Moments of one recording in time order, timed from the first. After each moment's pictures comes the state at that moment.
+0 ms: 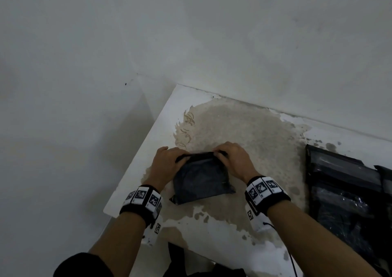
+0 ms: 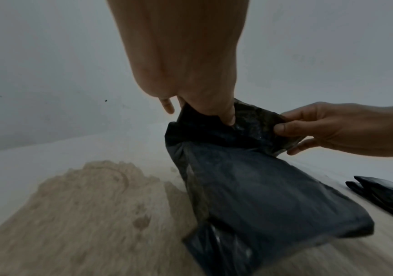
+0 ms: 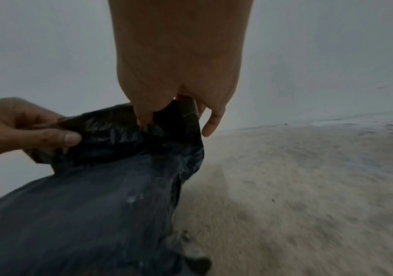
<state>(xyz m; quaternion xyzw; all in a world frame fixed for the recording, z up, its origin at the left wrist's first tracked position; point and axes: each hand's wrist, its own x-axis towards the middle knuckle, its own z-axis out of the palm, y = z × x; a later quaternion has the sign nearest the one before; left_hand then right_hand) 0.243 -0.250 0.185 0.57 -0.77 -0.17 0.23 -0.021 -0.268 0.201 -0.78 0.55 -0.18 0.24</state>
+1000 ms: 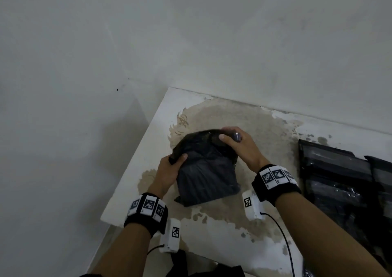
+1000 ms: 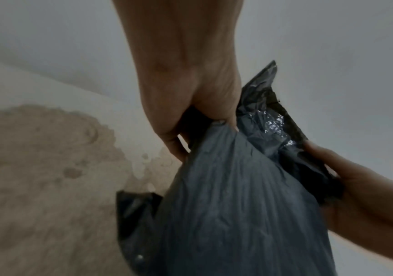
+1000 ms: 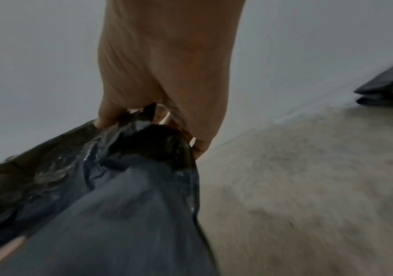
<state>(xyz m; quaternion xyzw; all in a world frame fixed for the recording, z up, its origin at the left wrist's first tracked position) 0.209 -0.232 0.203 0.62 -0.40 -0.55 0.40 -0.042 -0.273 0.255 -0.49 0.56 -0.39 0.54</state>
